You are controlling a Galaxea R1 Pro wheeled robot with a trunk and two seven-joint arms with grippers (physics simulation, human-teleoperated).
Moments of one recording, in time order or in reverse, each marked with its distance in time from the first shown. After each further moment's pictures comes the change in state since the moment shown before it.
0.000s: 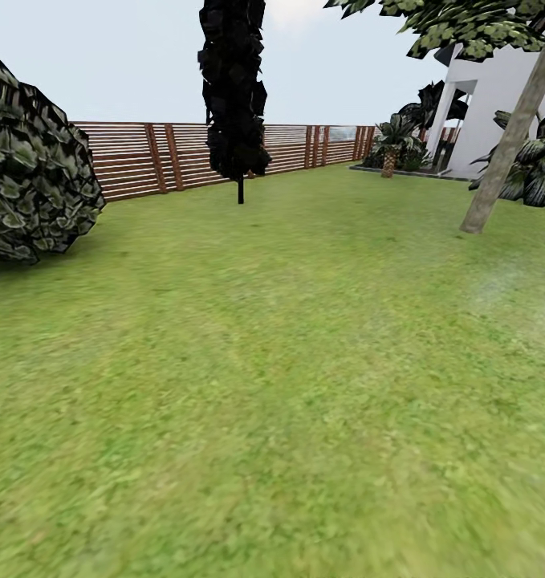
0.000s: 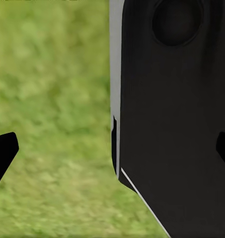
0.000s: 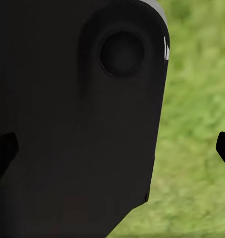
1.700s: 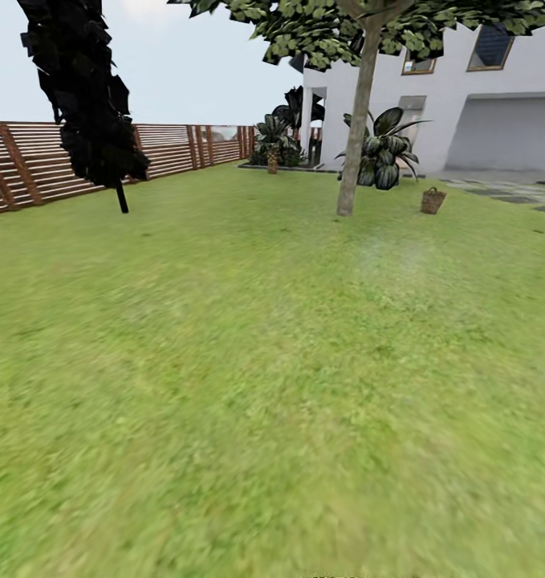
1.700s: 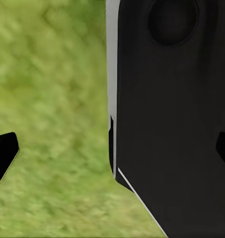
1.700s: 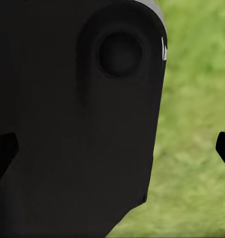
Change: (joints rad) left arm 0.000 -0.005 0.000 0.001 0.001 -0.001 0.000; right arm 0.000 -0.003 0.000 -0.001 -0.001 -0.001 0.000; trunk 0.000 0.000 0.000
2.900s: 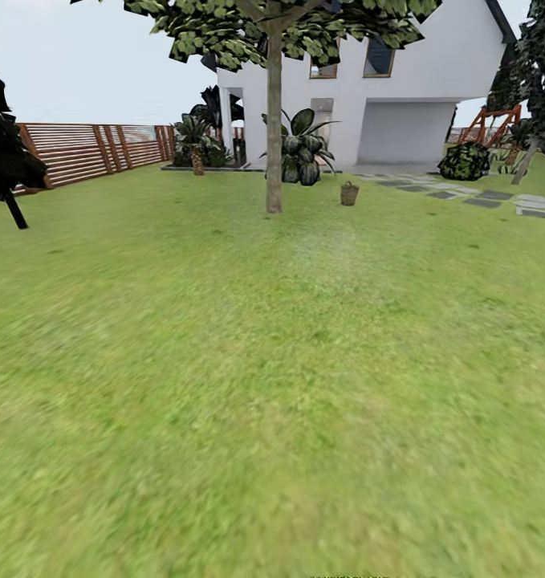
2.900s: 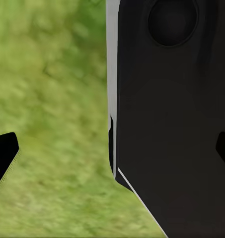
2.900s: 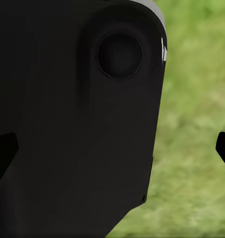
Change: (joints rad) left arm 0.000 0.000 0.000 0.000 0.001 0.000 0.000; right arm 0.000 0.000 0.000 -0.001 0.001 0.000 0.000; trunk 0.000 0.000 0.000
